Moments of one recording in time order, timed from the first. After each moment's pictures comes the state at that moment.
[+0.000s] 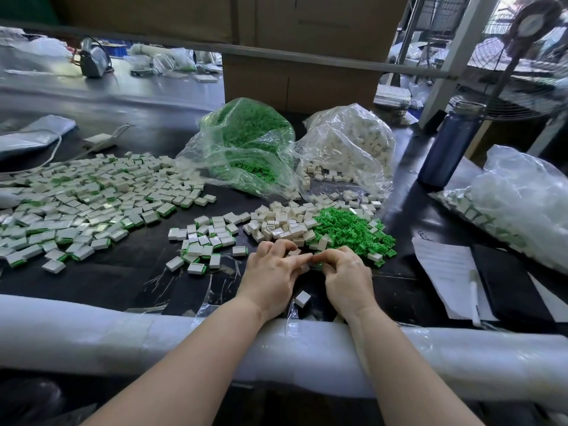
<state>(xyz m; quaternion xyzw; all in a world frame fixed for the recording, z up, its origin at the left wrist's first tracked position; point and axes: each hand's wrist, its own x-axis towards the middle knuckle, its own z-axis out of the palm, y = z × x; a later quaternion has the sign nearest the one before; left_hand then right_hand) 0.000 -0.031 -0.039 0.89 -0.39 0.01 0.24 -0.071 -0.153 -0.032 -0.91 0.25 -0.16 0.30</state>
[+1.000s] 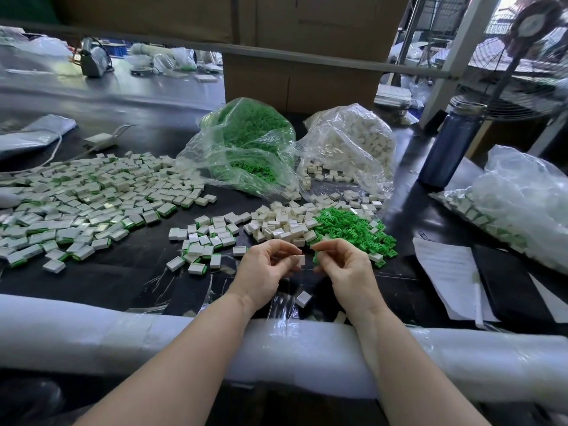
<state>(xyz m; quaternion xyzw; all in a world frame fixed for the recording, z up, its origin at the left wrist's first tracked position) 0.001 -0.023 -0.029 0.70 -0.26 -0.16 0.65 -0.077 -0.149 -0.021 -0.75 0.16 -0.24 0.60</state>
